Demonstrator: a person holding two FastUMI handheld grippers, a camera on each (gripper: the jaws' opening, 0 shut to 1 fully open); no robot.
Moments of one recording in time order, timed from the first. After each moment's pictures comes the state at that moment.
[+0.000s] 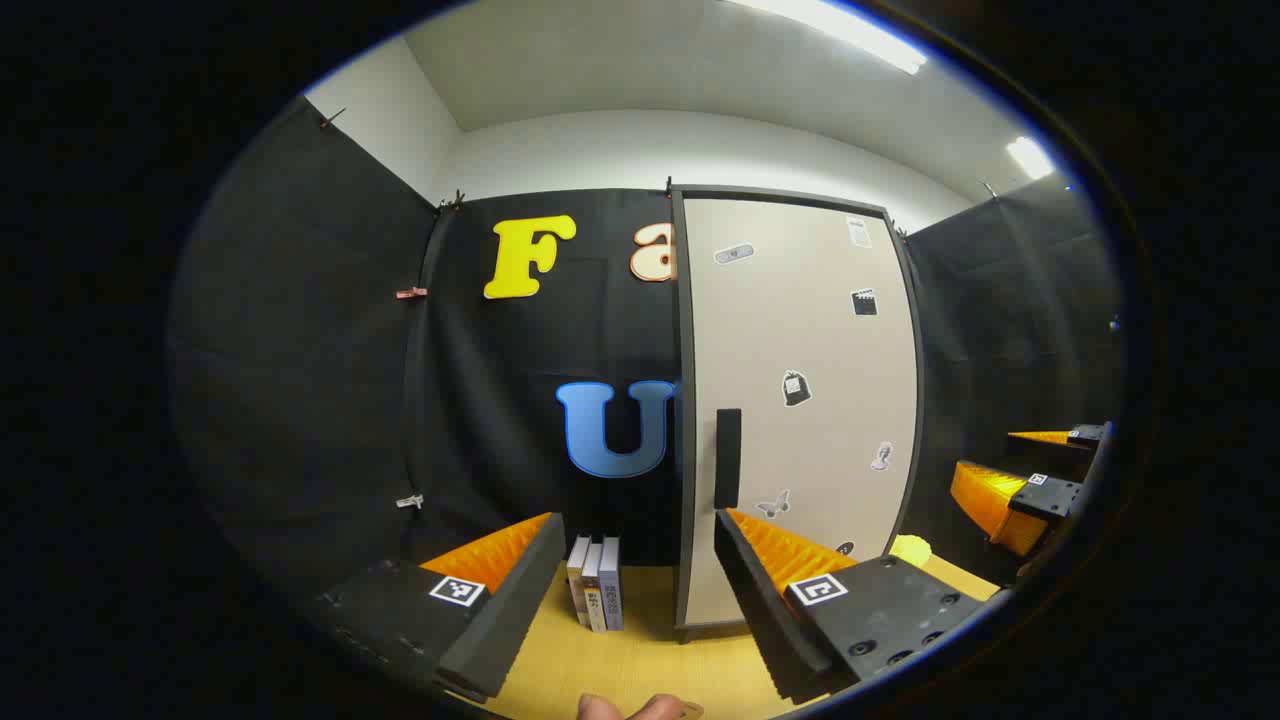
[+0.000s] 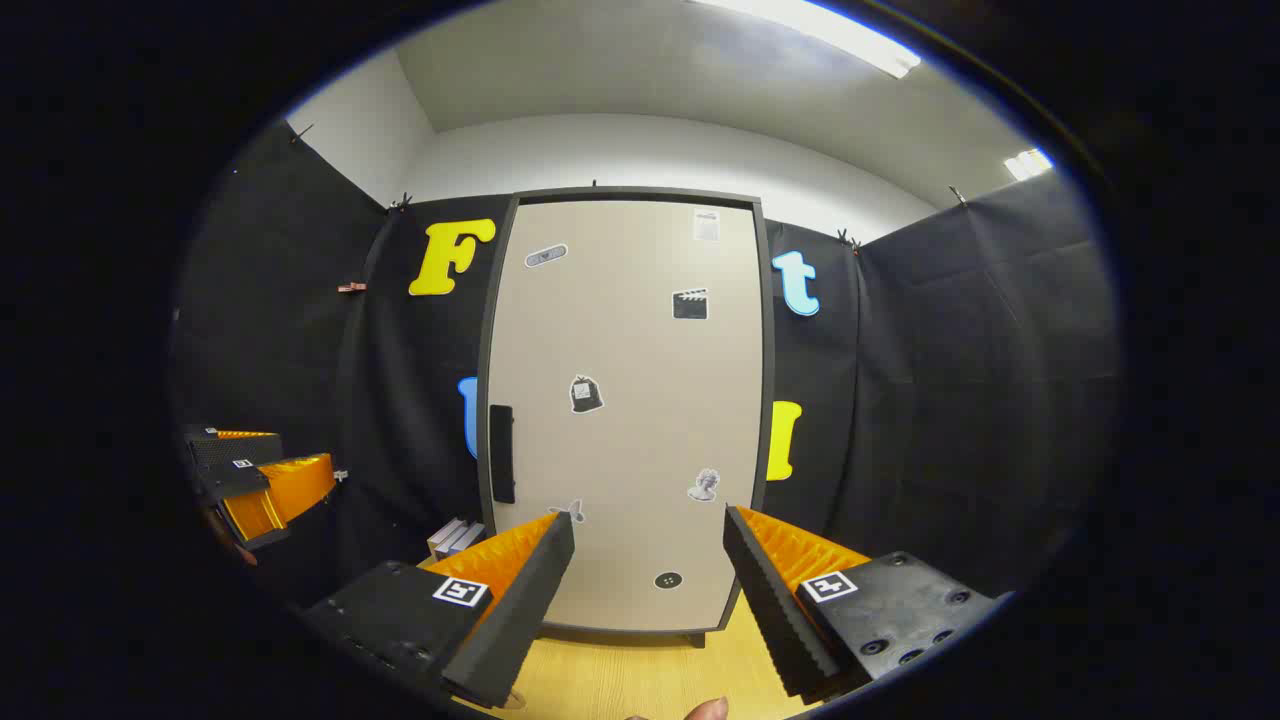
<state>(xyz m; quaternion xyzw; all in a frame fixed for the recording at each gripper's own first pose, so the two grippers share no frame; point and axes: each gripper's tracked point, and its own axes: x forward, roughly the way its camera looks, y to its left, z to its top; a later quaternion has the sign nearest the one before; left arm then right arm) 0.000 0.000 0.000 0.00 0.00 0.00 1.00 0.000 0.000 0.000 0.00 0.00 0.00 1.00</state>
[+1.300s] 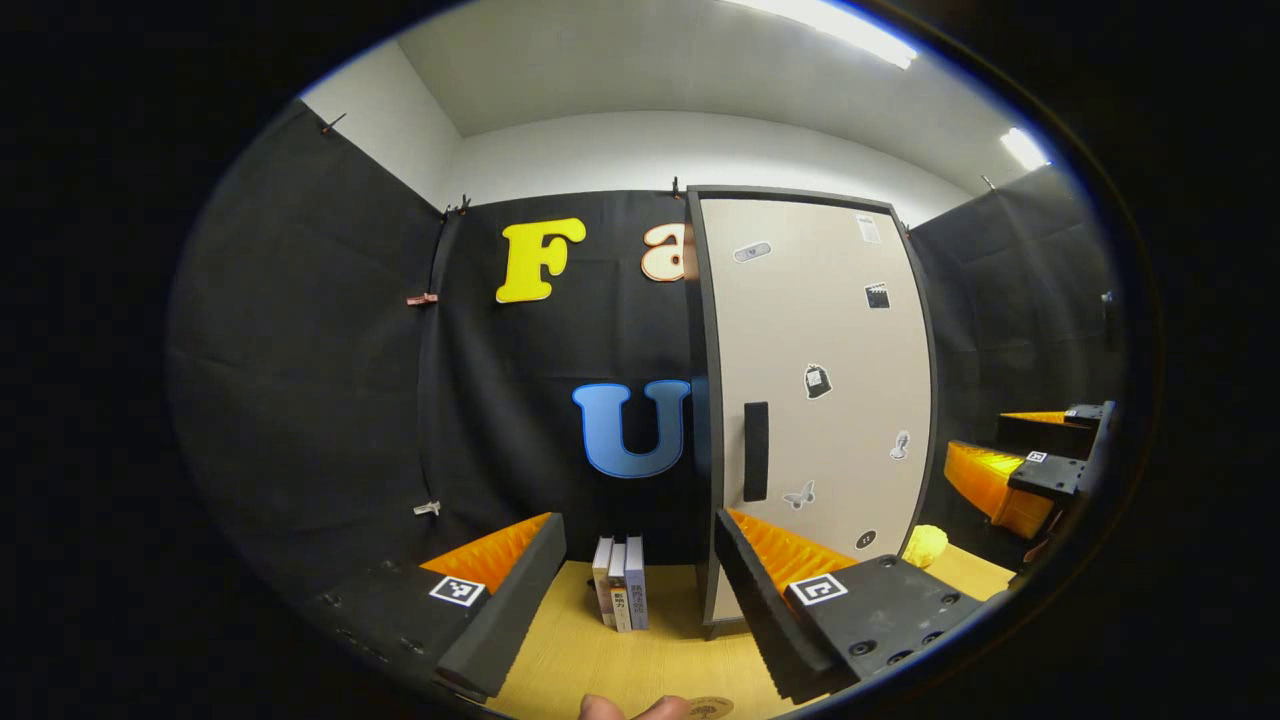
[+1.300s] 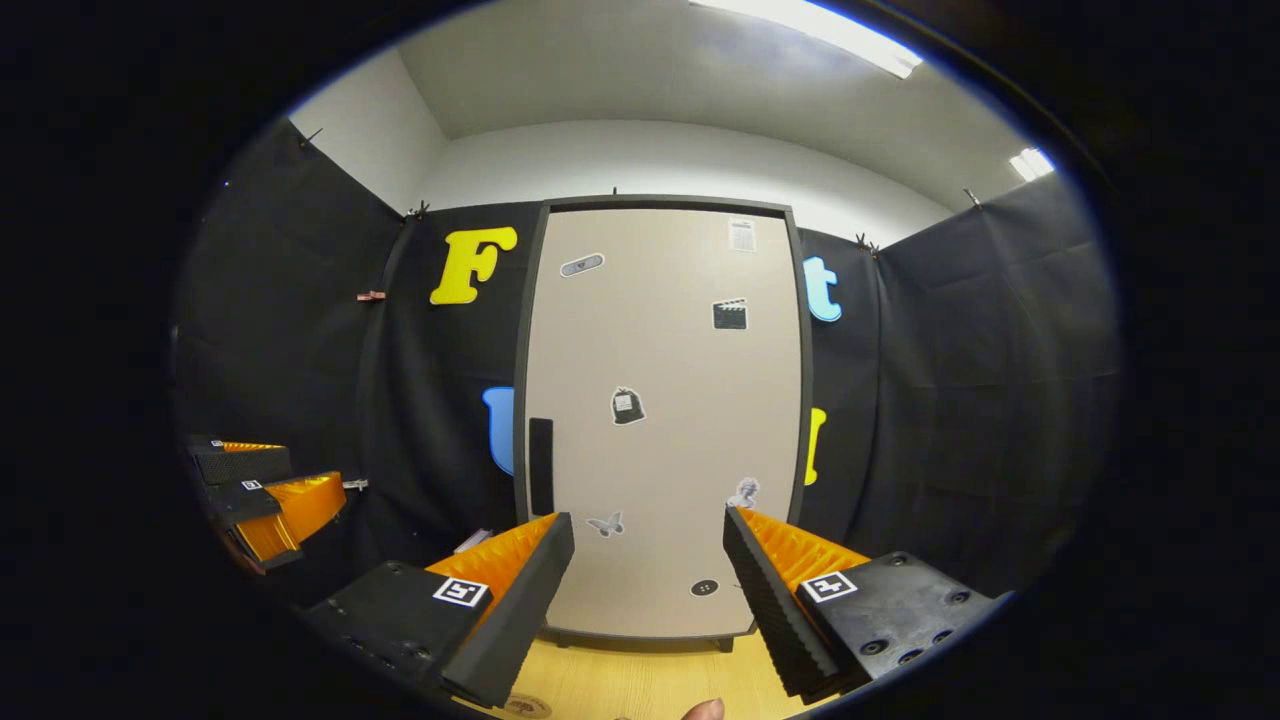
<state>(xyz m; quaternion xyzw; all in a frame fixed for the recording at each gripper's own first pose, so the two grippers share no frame) -0.006 0.033 -0.004 0.01 0.00 0.01 1.00 0.011 0.051 0.012 0.01 -0.02 0.04 1.00</state>
